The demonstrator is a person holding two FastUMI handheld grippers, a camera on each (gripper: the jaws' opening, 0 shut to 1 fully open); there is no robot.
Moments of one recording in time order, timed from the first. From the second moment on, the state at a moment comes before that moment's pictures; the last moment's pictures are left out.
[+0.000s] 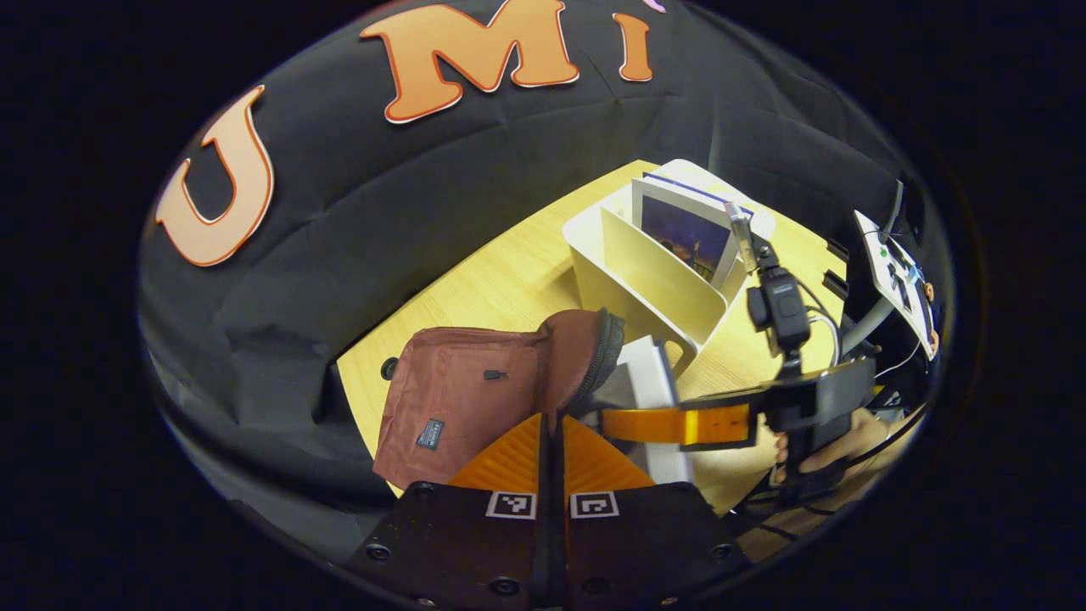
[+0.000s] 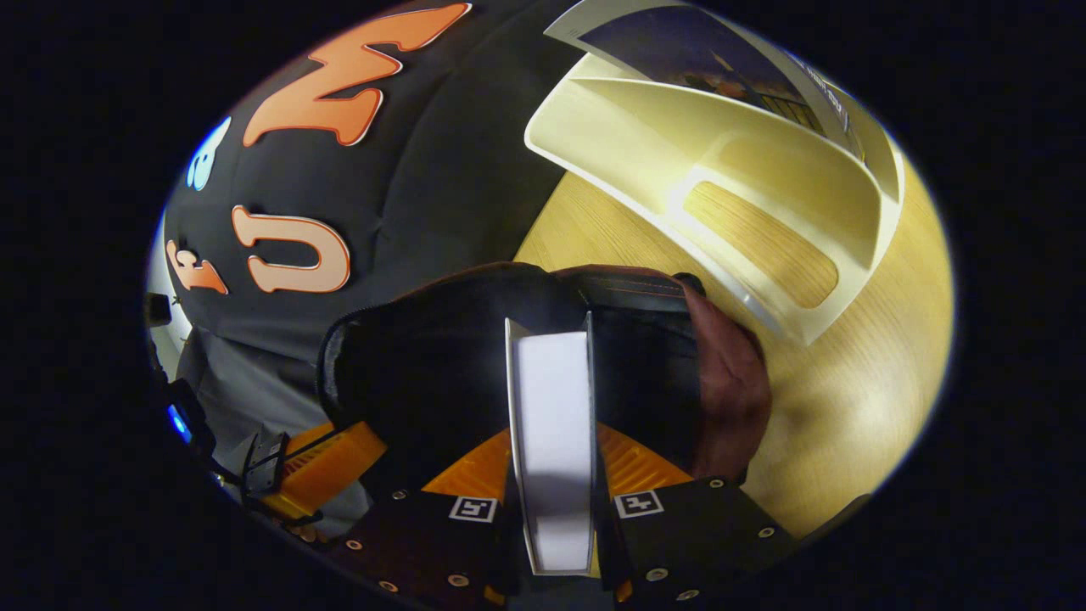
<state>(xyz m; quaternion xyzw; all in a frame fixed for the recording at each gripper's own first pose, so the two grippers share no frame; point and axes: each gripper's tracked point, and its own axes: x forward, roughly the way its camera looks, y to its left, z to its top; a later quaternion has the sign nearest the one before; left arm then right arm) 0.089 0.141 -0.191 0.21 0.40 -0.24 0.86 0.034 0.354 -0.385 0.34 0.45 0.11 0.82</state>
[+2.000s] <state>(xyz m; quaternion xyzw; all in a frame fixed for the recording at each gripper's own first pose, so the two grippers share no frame) 0.091 0.159 -0.198 0.14 0.41 -0.22 0.88 -0.021 0.162 -0.242 -0.09 0.53 0.05 0.84</state>
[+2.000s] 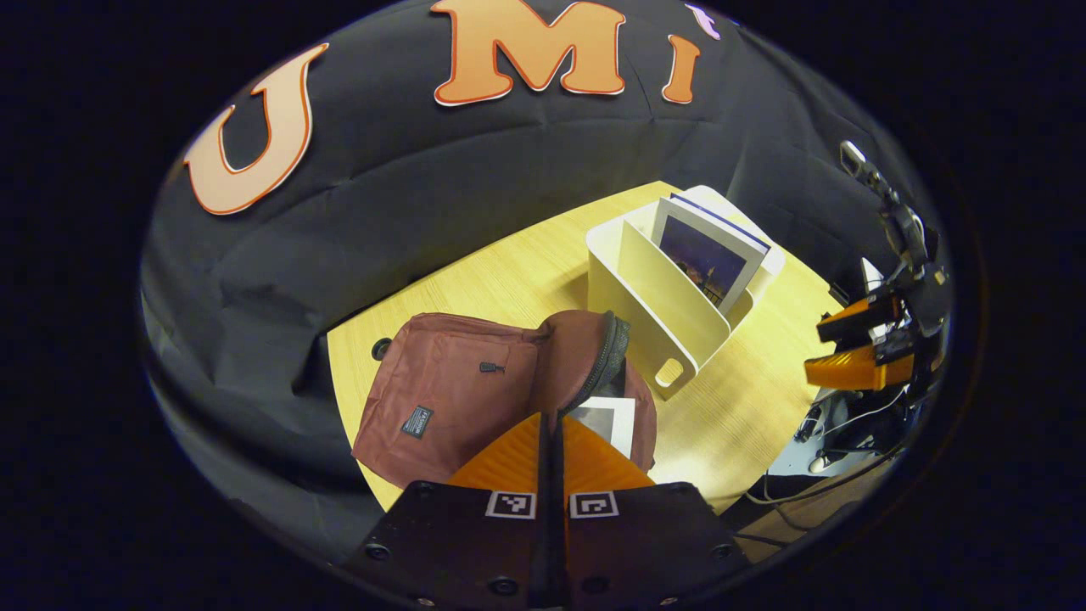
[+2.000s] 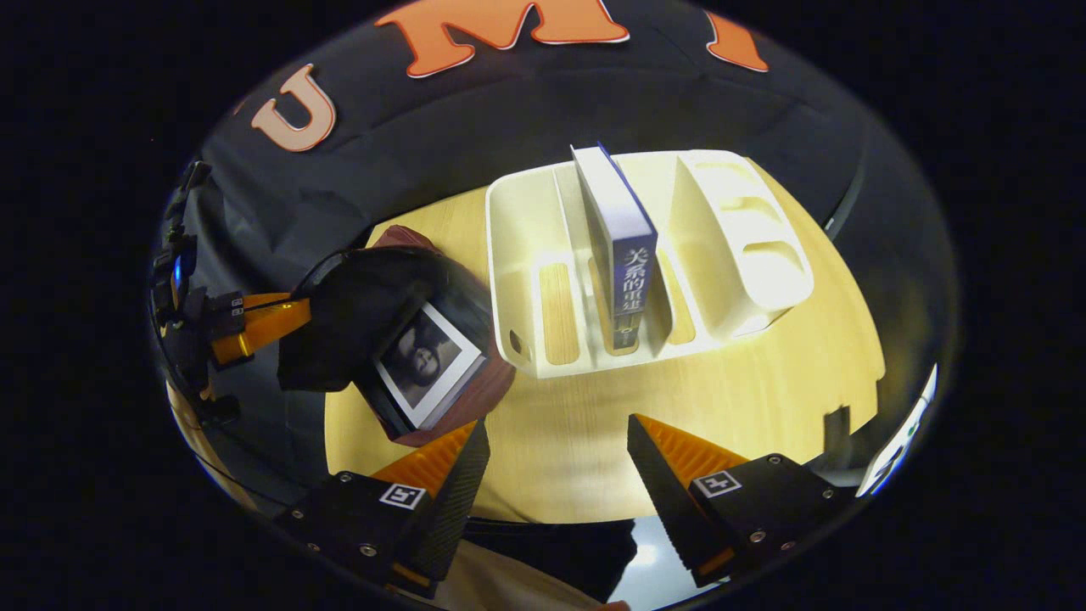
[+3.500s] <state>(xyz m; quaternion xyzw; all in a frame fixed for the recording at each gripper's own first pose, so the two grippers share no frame) 0.101 0.177 -0.220 0.10 0.43 -0.20 0.88 0.188 0.143 -0.261 -0.15 0.65 0.00 0.75</state>
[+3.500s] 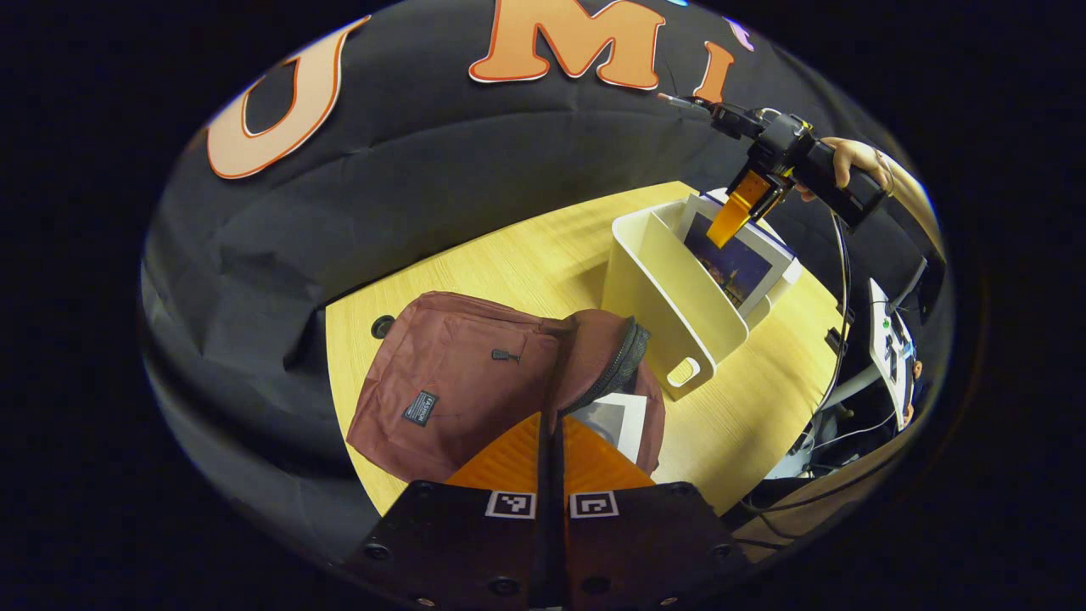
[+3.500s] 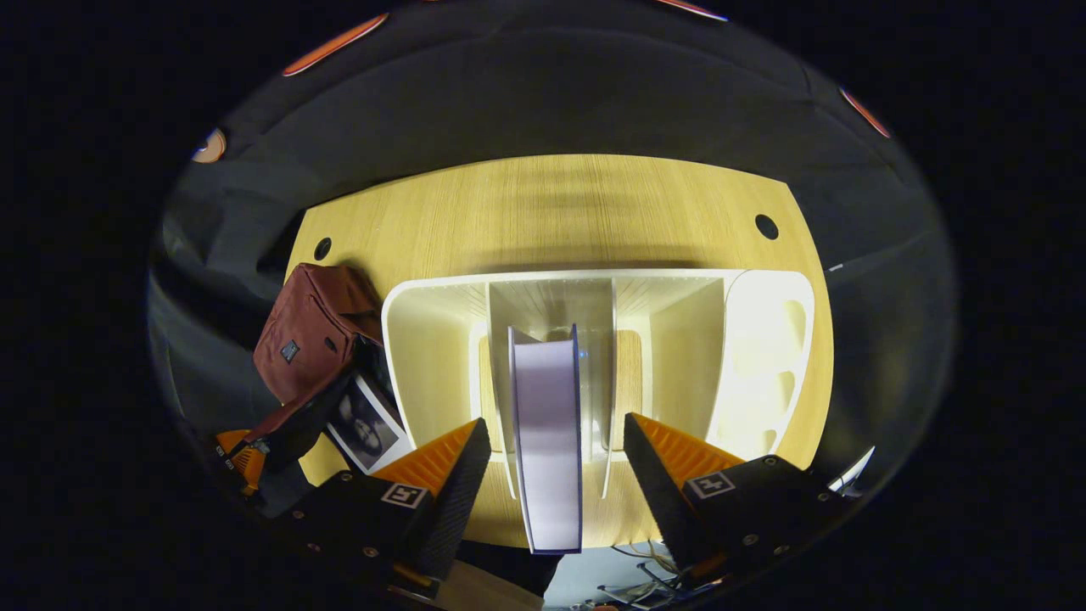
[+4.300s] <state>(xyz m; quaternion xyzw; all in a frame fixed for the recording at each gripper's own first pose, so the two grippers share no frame) 0.100 0.179 -0.220 0.11 0.42 -0.20 0.88 0.175 0.153 -0.241 -0.14 0.63 -0.02 0.76</state>
